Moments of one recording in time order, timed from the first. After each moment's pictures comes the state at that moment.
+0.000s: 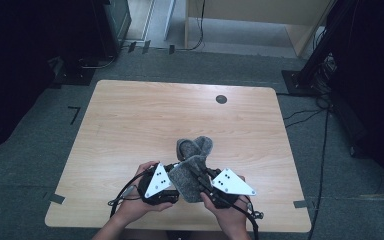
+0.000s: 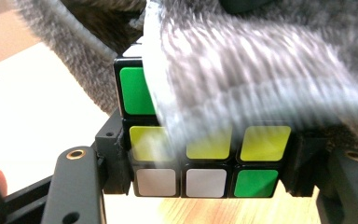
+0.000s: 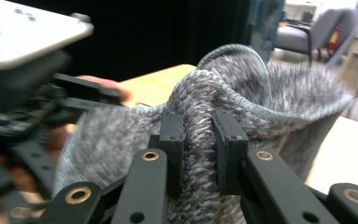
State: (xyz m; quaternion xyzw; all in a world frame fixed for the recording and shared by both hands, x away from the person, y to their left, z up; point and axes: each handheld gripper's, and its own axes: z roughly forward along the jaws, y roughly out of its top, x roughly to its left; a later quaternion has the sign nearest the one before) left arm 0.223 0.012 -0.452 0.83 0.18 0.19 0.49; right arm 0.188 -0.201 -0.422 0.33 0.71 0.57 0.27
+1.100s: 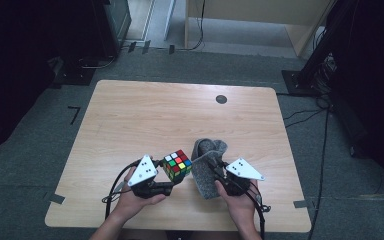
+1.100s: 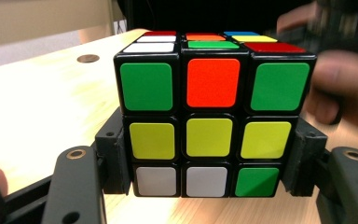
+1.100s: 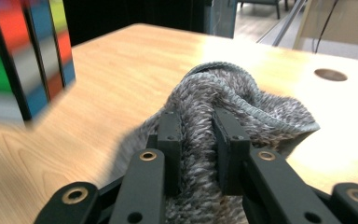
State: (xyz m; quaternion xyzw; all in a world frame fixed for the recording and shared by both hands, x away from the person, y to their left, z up) left arm 0.242 0.040 -0.445 0.77 0.26 0.12 0.57; right arm 0.226 -0.244 -0.466 0.43 0.70 0.51 0.25
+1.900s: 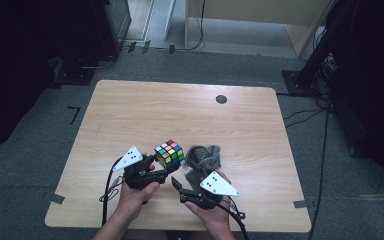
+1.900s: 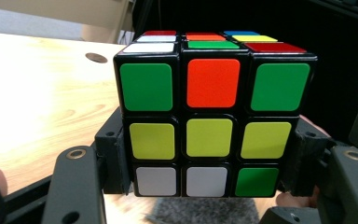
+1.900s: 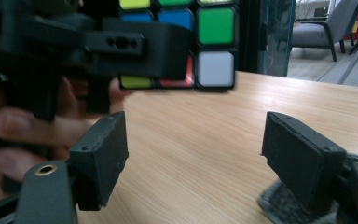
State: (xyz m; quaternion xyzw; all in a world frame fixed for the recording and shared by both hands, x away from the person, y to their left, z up) left arm 0.253 0.048 -0.445 0.69 0.36 0.04 0.63; right arm 0.202 -0.174 -0.478 0.35 0.66 0.62 0.22
